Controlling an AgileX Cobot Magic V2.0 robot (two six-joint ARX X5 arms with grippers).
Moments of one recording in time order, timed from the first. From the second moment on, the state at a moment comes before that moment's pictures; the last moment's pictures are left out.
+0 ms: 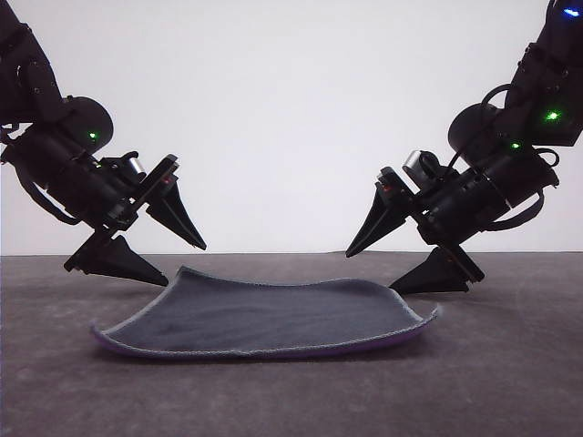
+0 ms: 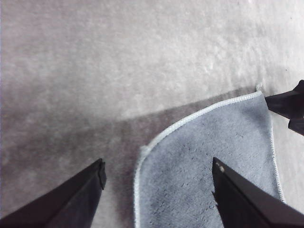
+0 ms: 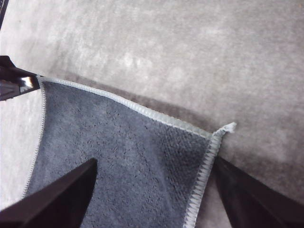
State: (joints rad) left_arx -0.14 1.96 1.29 -0.30 0.68 -0.21; right_arx 0.19 1.97 1.16 -0.04 -0.75 0.32
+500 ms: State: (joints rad) left_arx -0.16 1.96 1.29 -0.30 0.68 -0.20; right_arx 0.19 1.98 1.16 -0.06 -0.76 0.32
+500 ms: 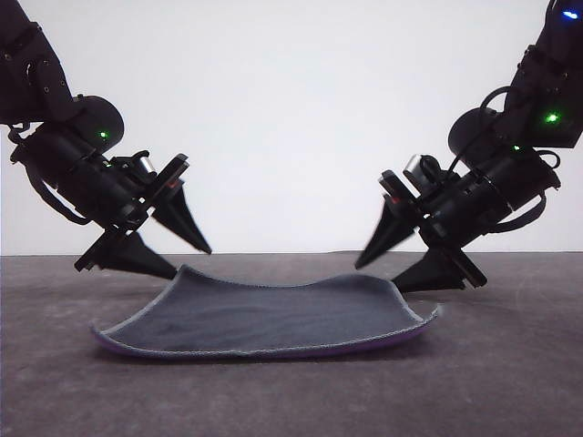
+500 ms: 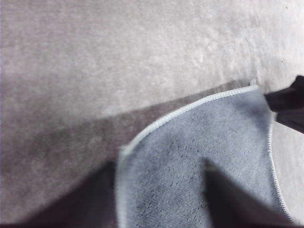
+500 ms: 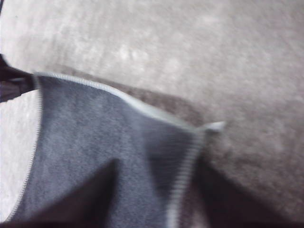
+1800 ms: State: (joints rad) left_arx -0.15 1.96 1.40 -0.90 0.83 0.12; right_arx 0.12 1.98 1.19 -0.56 -1.15 0.07
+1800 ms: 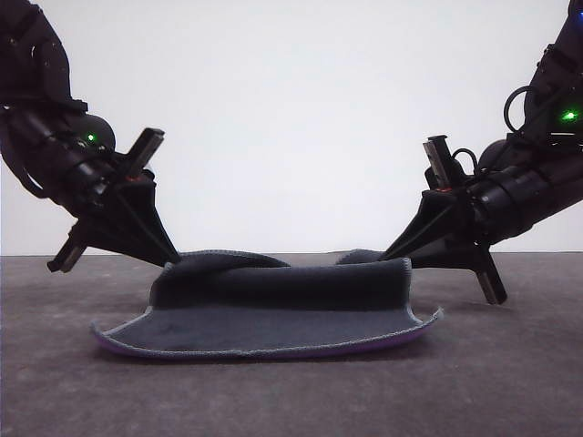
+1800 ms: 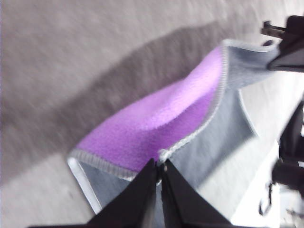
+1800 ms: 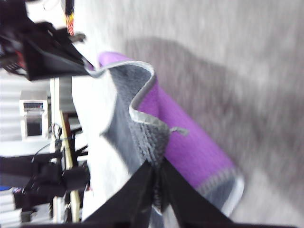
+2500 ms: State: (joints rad) left_arx -0.15 1.96 1.41 -1.15 0.83 0.26; right_arx 0.14 1.98 1.19 -0.84 -1.15 -0.11
